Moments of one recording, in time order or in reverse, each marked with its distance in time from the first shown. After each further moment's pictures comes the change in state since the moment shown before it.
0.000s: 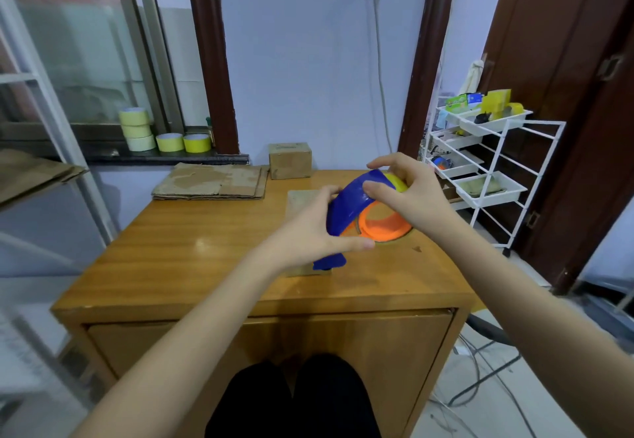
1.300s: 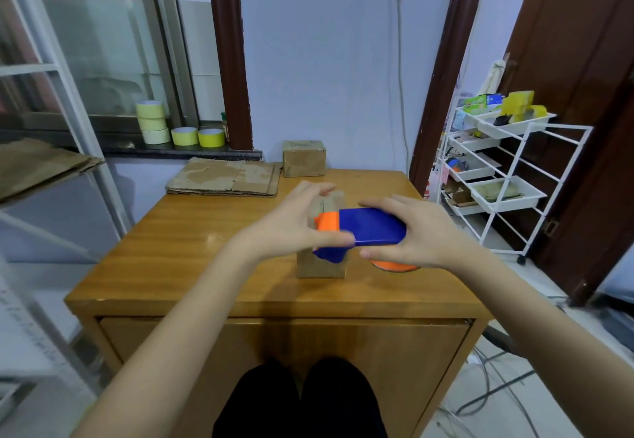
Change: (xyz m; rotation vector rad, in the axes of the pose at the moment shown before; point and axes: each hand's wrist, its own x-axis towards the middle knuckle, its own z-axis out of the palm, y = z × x) left_hand -0.005 -0.019 -0.040 0.185 0.002 0.013; right_hand -0.014 0.016 0.010 -0.645 -0.360 -0.182
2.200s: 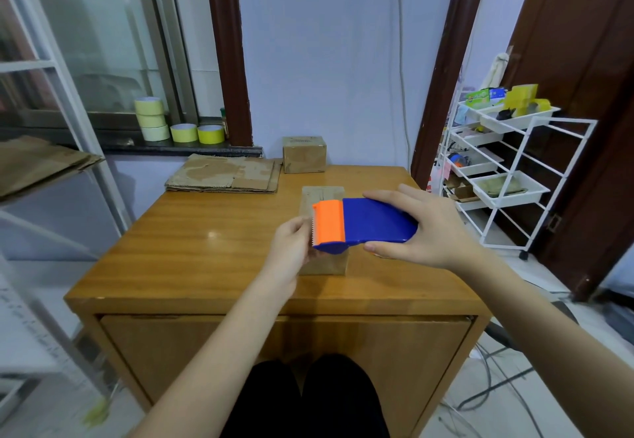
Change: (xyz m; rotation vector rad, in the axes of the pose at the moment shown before) left_hand 0.001 -0.015 0.059 -0.909 0.434 -0.418; right_hand -0.007 0.005 0.004 0.072 0.223 -0.125
